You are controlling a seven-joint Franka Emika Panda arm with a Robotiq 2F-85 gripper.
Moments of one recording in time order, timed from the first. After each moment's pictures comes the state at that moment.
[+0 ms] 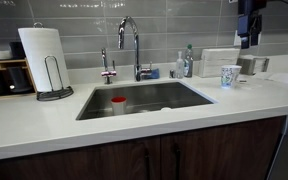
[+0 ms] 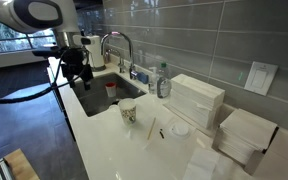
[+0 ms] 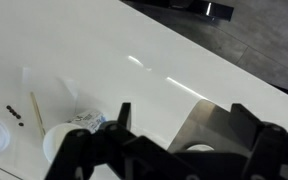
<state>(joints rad) 0.01 -0.44 -0.03 -2.39 -0.12 1.87 -0.16</state>
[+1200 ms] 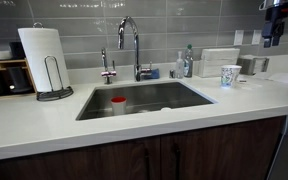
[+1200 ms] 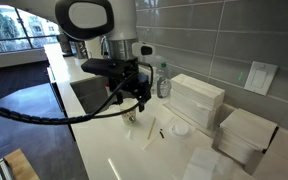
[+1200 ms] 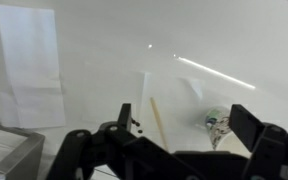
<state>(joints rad) -0.22 -0.16 -0.34 -2.16 -0.13 2.02 -0.56</state>
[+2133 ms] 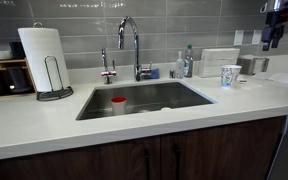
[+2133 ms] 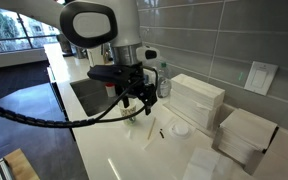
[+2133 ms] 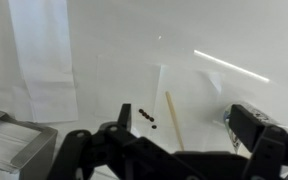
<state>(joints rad) -0.24 -0.13 -0.33 -2.17 -0.13 2.12 -0.56</state>
